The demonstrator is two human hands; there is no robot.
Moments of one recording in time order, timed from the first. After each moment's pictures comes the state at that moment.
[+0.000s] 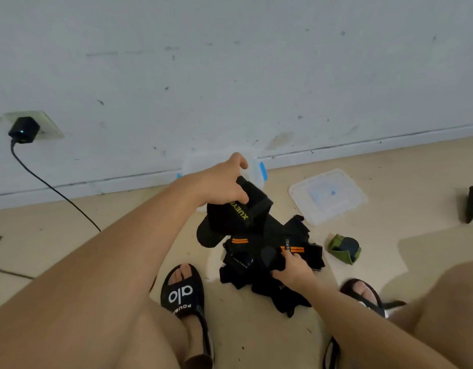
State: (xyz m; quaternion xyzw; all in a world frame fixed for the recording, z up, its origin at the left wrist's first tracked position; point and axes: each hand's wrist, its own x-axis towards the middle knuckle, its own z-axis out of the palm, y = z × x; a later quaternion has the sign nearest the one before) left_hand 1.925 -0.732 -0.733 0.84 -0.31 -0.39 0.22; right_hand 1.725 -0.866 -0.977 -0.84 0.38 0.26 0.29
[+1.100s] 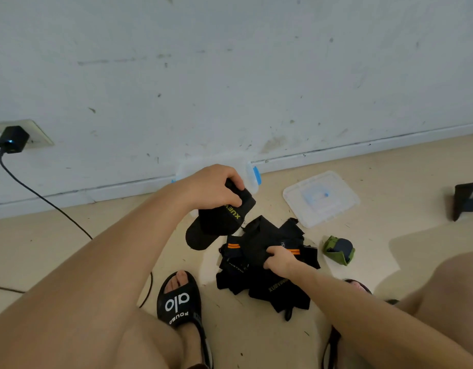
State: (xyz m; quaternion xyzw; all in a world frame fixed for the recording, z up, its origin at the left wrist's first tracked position) left_hand 1.931 -0.722 -0.731 0.84 -0.35 -0.34 0.24; right_hand 1.760 -0.859 -0.937 -0.77 0.39 0.27 0.43
